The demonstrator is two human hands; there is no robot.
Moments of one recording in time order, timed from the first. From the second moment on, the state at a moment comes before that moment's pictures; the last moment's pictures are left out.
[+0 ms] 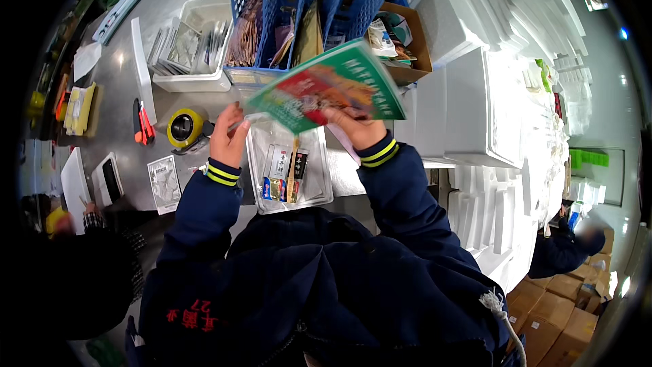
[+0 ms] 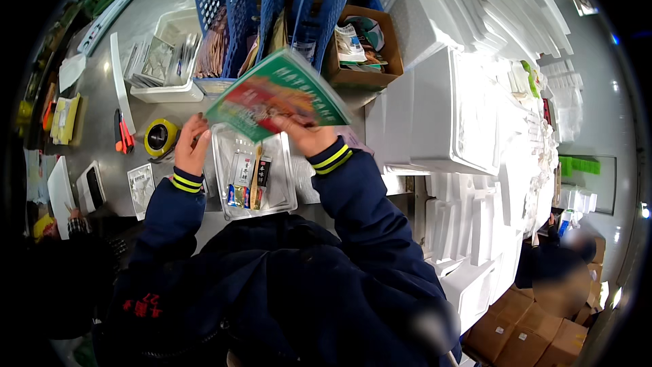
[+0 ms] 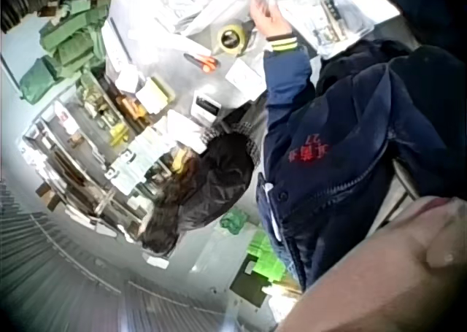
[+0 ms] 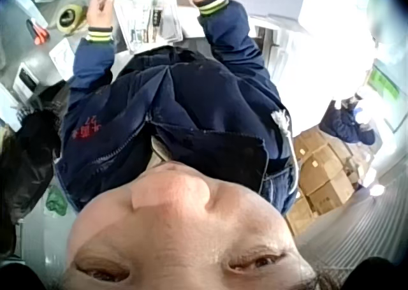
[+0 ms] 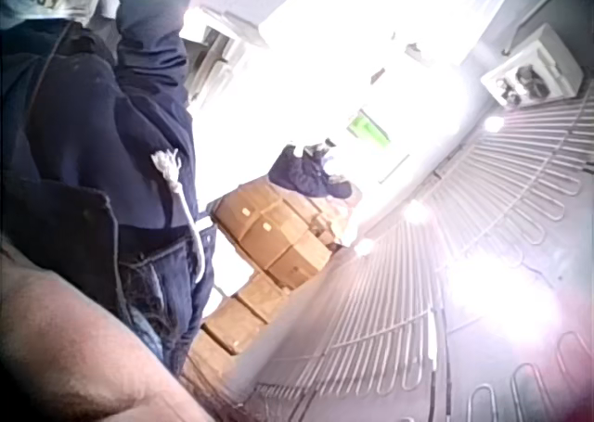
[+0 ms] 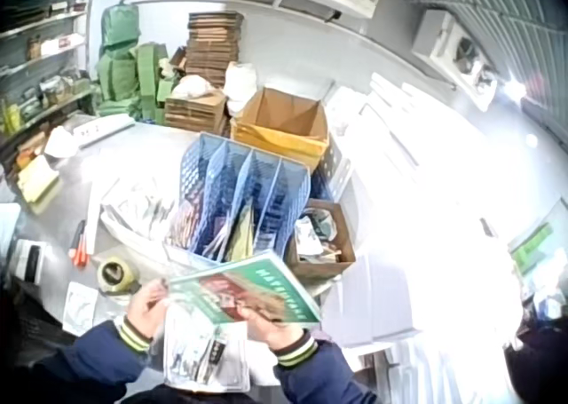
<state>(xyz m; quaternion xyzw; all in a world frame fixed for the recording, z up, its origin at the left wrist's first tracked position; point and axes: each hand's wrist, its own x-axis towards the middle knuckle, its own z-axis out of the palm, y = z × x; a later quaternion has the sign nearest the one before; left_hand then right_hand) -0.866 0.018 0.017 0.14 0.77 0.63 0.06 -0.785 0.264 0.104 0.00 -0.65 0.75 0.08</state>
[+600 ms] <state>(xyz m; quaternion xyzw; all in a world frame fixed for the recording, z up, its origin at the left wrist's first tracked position) -0.833 0.077 -0.006 0.41 0.87 0.24 -0.10 -0.823 0.281 0.046 -0.05 -0.70 0.70 0.11</state>
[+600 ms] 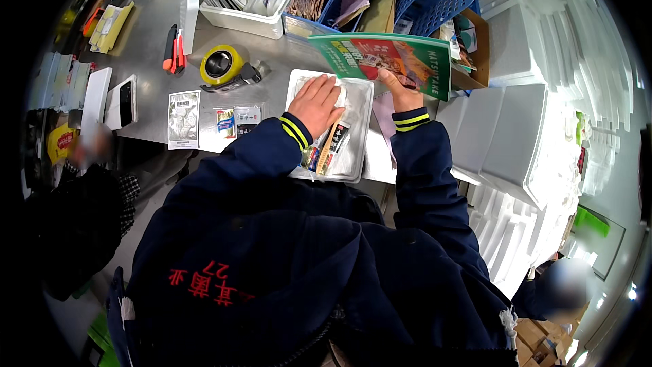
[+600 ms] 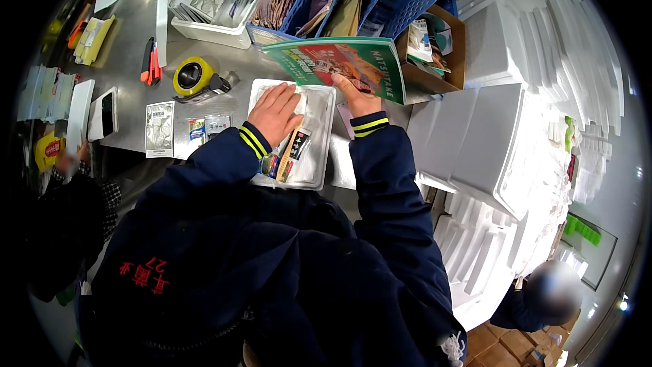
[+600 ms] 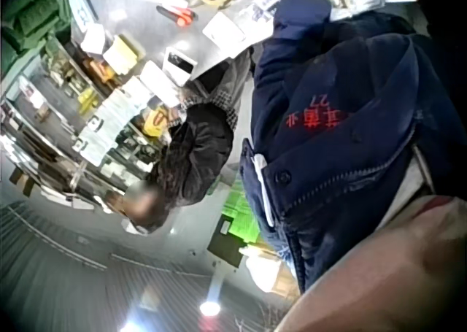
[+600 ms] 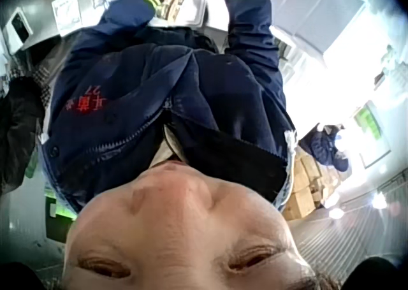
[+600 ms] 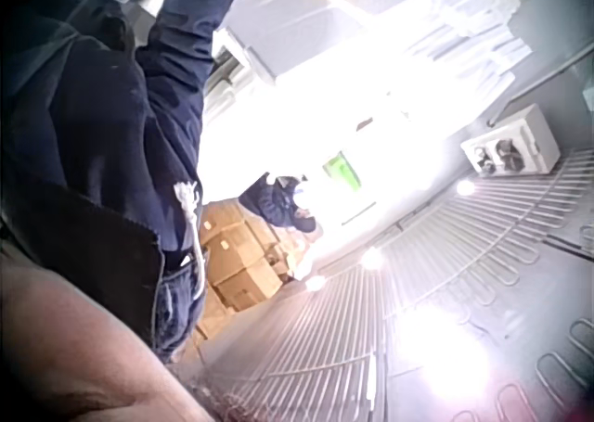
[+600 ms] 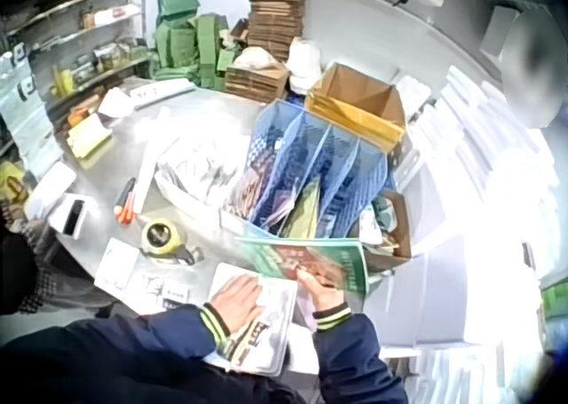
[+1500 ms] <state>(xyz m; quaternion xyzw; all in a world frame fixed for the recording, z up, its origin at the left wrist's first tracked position) -0.836 0.071 -0.007 0.40 0.83 0.37 -0.09 -0.827 0.285 0.087 0.05 -0.73 0.68 0.07</state>
